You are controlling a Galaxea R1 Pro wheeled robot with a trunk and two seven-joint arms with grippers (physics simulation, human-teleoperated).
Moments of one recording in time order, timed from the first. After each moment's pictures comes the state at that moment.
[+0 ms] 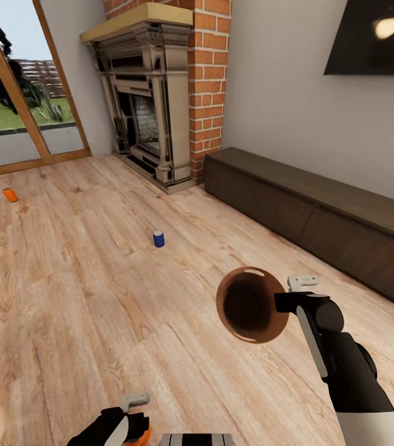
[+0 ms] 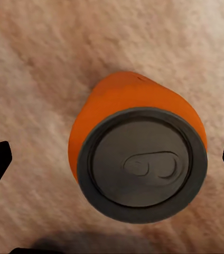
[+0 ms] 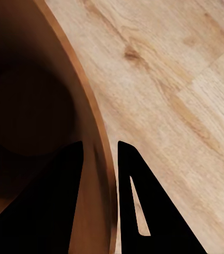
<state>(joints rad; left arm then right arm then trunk) -0.50 -0.07 -0.04 -0.30 0.20 0.34 0.14 -0.52 -0.06 0.04 -1.52 0.00 1.05 -0.10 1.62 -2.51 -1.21</state>
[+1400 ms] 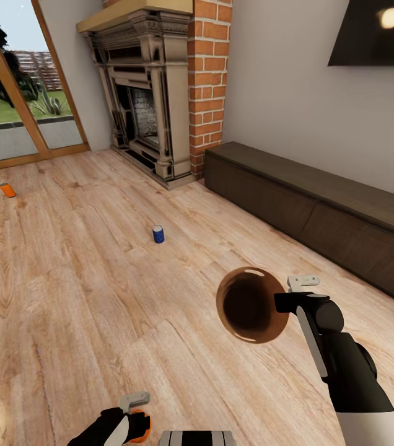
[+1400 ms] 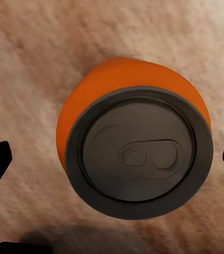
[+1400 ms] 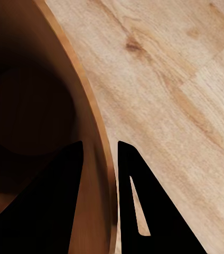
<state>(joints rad) -0.49 -0.07 -0.04 -0.30 0.24 0.33 0.14 -0.52 -0.06 0.04 -1.52 0.00 1.05 -0.10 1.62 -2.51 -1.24</state>
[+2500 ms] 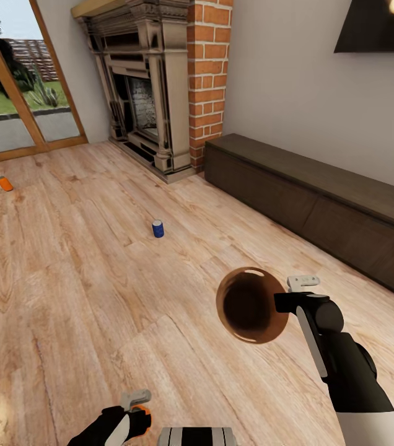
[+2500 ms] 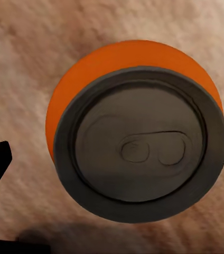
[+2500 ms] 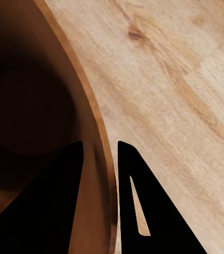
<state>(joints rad) -0.50 -0.07 -0.05 -0.30 0.24 0.33 0.14 -0.52 -0.06 0.04 -1.52 0.01 1.05 -0.10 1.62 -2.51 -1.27</state>
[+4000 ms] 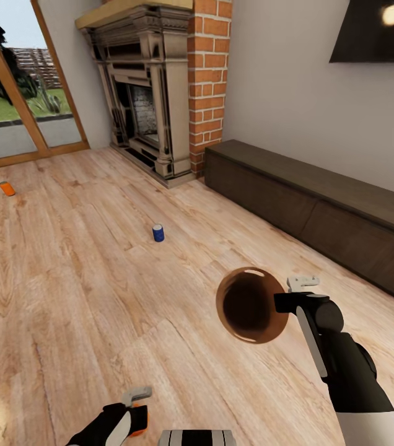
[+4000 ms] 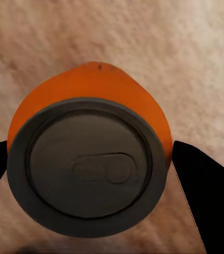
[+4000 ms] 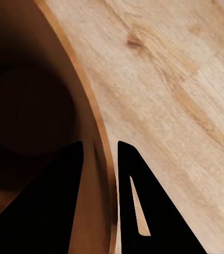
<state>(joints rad) -0.50 -0.07 -0.05 -0.32 0.24 0.32 0.14 -0.52 -0.06 0.04 -1.52 0.00 1.05 -0.10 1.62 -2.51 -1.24</state>
